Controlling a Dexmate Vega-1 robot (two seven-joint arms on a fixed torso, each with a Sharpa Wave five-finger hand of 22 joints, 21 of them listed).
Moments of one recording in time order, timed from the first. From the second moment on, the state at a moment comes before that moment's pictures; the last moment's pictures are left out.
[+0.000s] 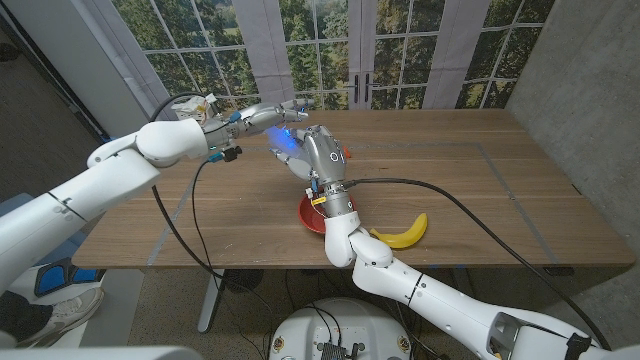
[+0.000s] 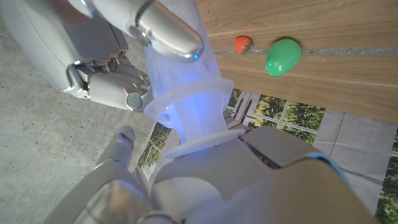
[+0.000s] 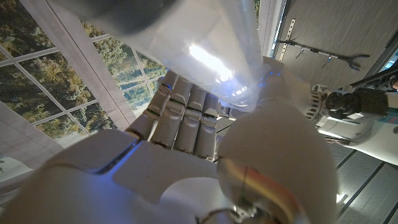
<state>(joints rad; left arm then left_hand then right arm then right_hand) 0.84 1.08 0.32 -1.98 -0.32 -0.08 -0.32 0.03 0.08 0.59 -0.07 0.19 -0.10 -0.11 0.17 0.17 -0.14 -0.08 0.18 0.17 -0.14 -0.04 0.17 0.17 -0.03 -0.04 0.19 0.17 -0.81 -0.27 -0.97 -1.62 -0.81 -0.19 -0.92 1.01 0.02 0.10 -0.10 0.30 0.98 0.05 0.26 0.20 1.04 -0.04 0.37 0.70 0.98 -0.11 0.36 0.85 0.40 -0.04 0.87 0.19</state>
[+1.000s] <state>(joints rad) 0.93 1.06 0.20 -1.96 -0.35 -0.19 -0.20 0.01 0.07 0.59 -0.05 0.19 -0.11 -0.13 0.17 0.17 -0.15 -0.08 0.18 0.17 -0.15 -0.04 0.18 0.17 -0.05 -0.03 0.19 0.17 -0.81 -0.28 -0.97 -1.62 -0.82 -0.20 -0.92 1.01 0.02 0.10 -0.10 0.30 0.98 0.05 0.26 0.20 1.04 -0.04 0.36 0.71 0.98 -0.11 0.35 0.85 0.40 -0.04 0.87 0.19</state>
